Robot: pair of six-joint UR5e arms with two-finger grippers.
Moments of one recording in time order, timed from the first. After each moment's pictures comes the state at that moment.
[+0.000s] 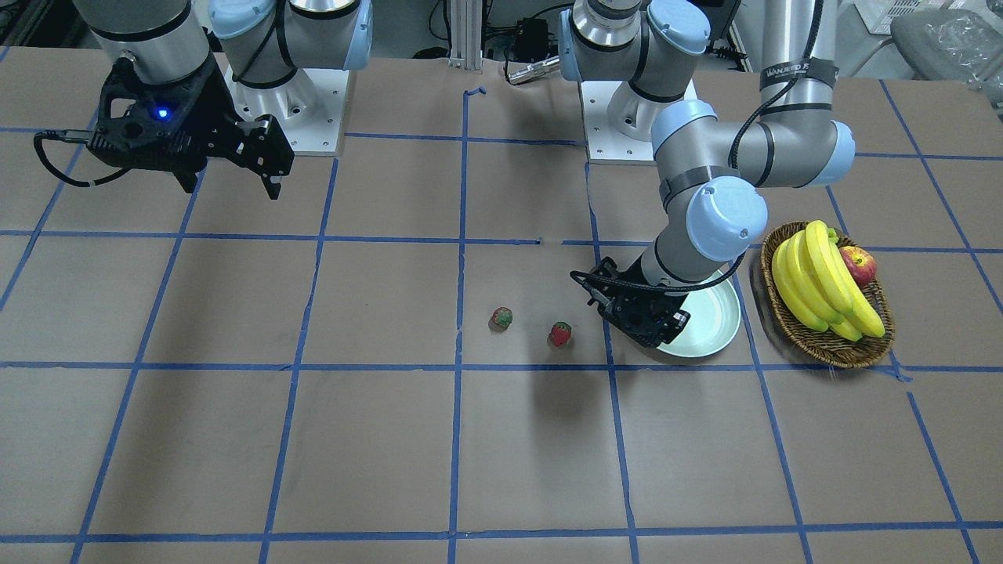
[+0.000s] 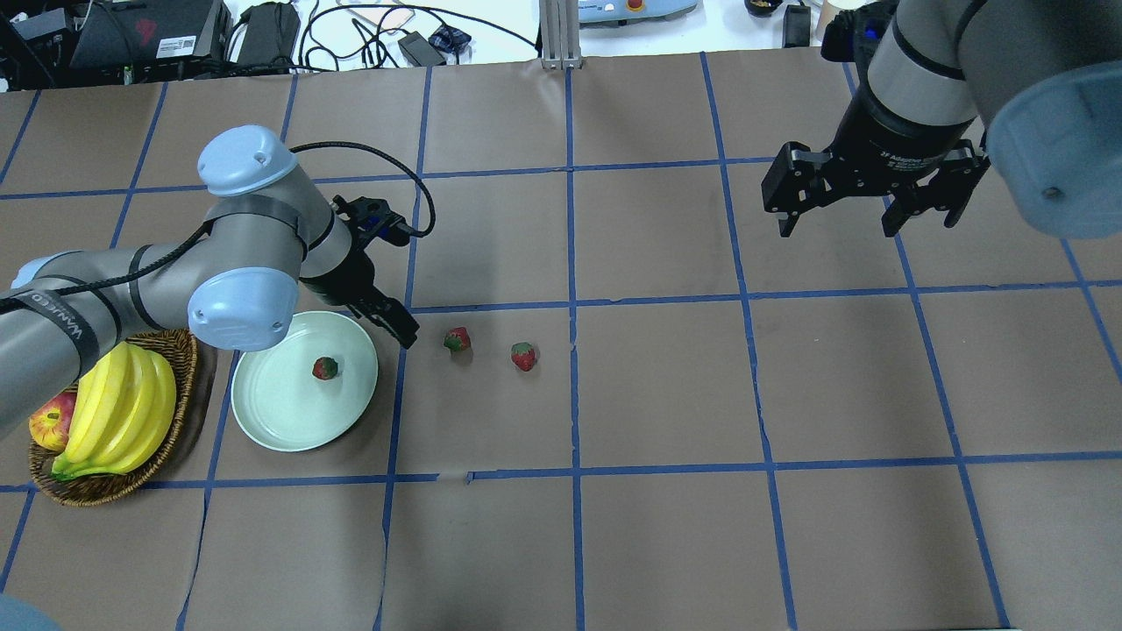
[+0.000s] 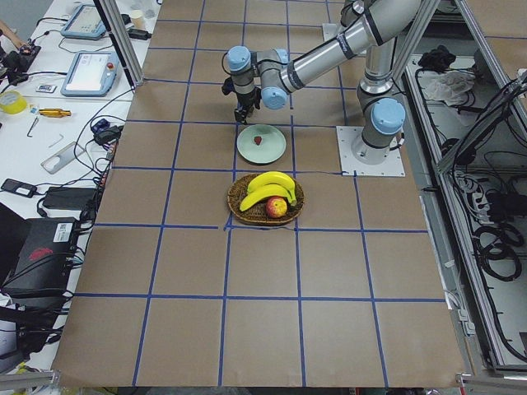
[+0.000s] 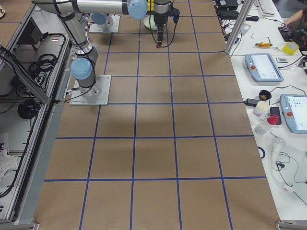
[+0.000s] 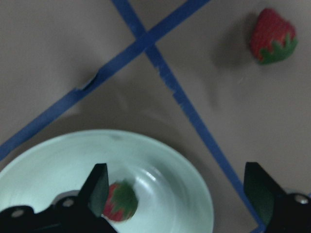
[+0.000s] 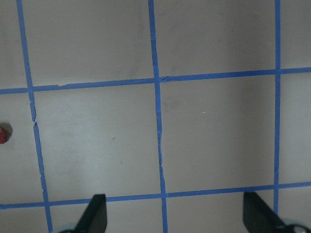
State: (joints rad) left arm -1.53 -1.84 -1.97 -0.99 1.43 0.67; right arm 1.56 -1.64 1.67 -1.62 -1.59 0.05
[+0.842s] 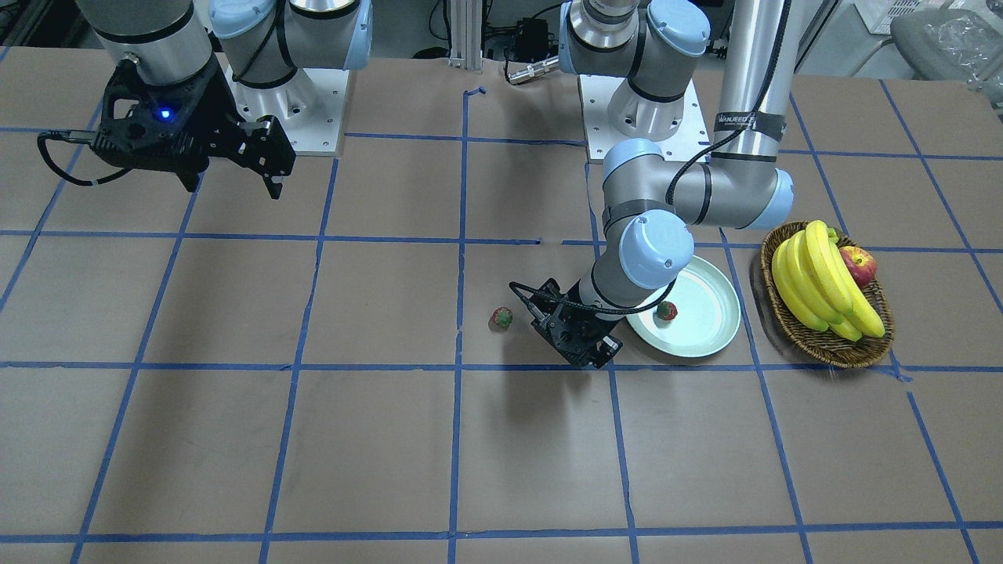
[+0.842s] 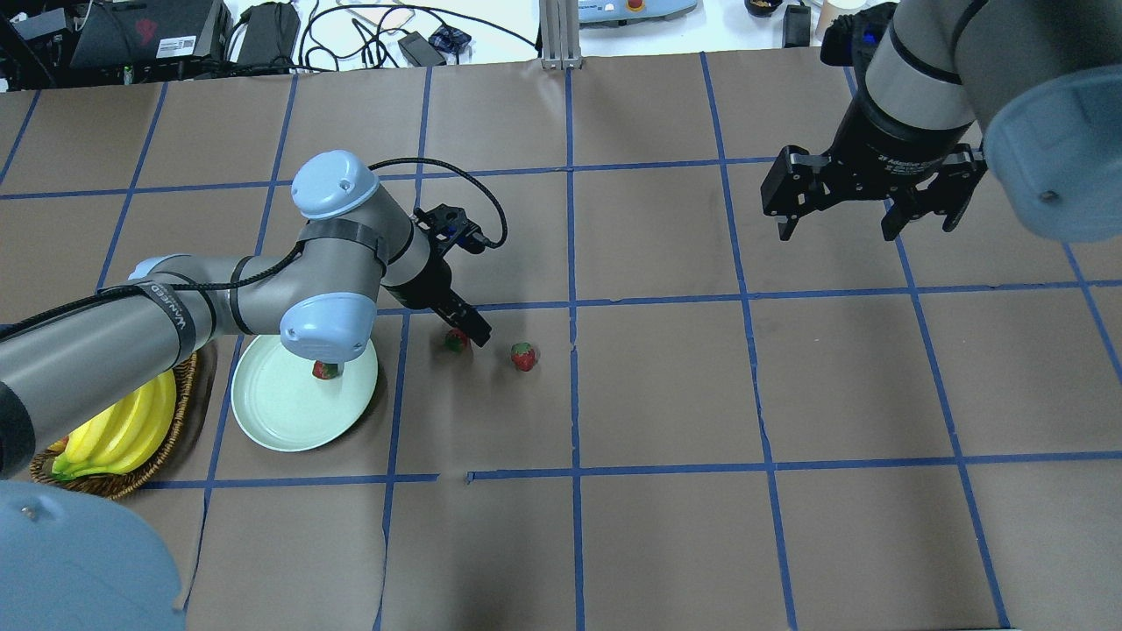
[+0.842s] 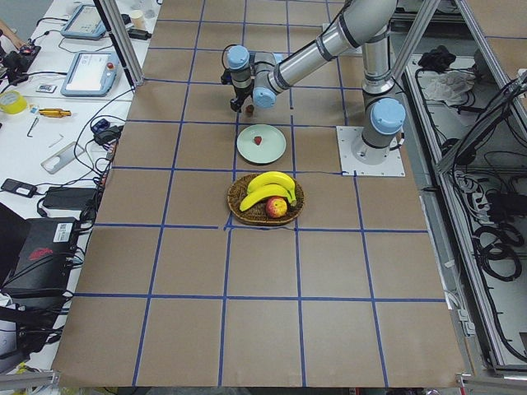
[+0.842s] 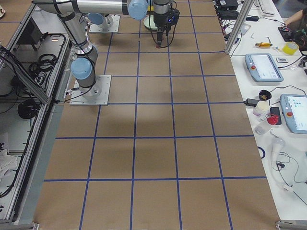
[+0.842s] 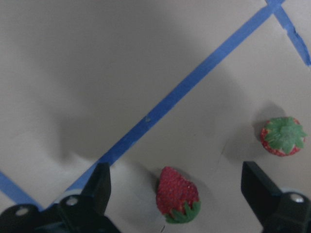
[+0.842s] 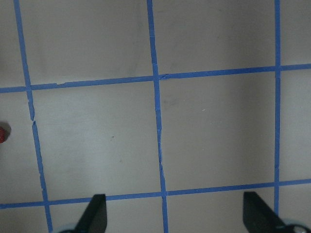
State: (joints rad) left arm -1.64 -1.97 -1.96 -0.83 1.36 0.67; right arm 1.57 -1.64 1.68 -1.62 -1.59 0.06
